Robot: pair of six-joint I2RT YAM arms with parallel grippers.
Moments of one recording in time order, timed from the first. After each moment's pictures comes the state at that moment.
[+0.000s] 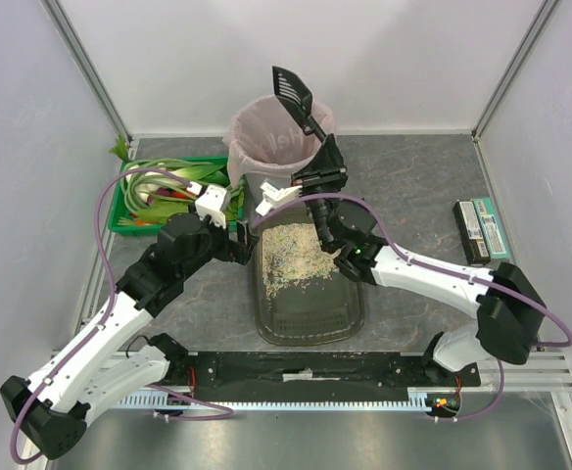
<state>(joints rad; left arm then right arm) -0.61 0.82 0.81 -0.37 -0.07 -0.18 0.93 1.49 1.03 0.82 0.67 -1.90</state>
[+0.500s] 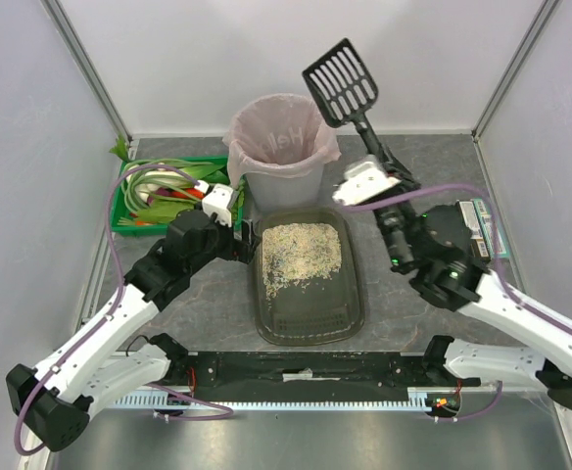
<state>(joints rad) -0.61 0.87 0.81 -0.36 -0.08 -0.19 1.01 1.05 1.14 0.27 0.71 -1.00</state>
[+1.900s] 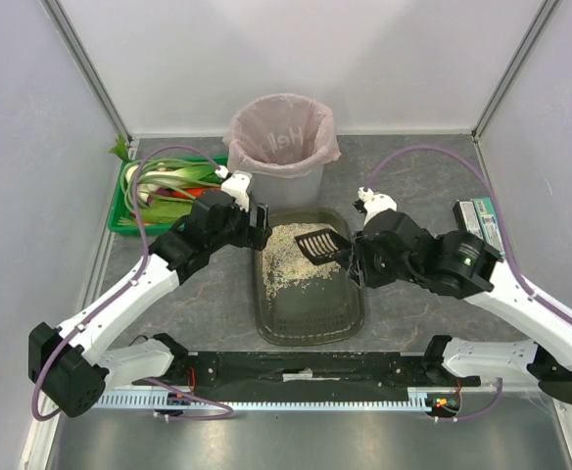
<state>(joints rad) -0.61 1.11 0.94 -0.37 -0.08 -0.22 1.01 1.06 1.38 -1.14 0.25 0.62</state>
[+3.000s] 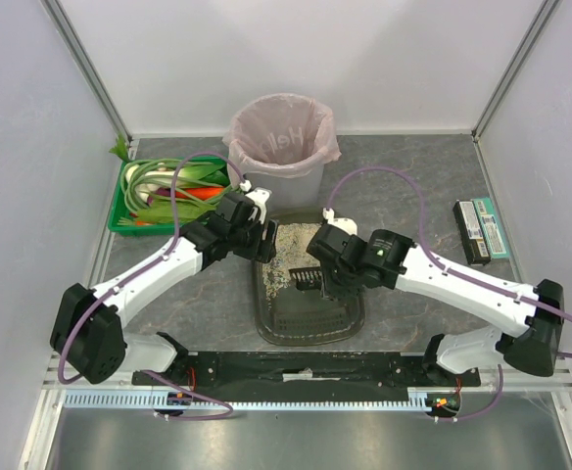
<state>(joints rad) -0.61 1.32 0.94 -0.46 0.03 -0.22 1.06 1.34 1.27 -1.08 0.18 0.92</state>
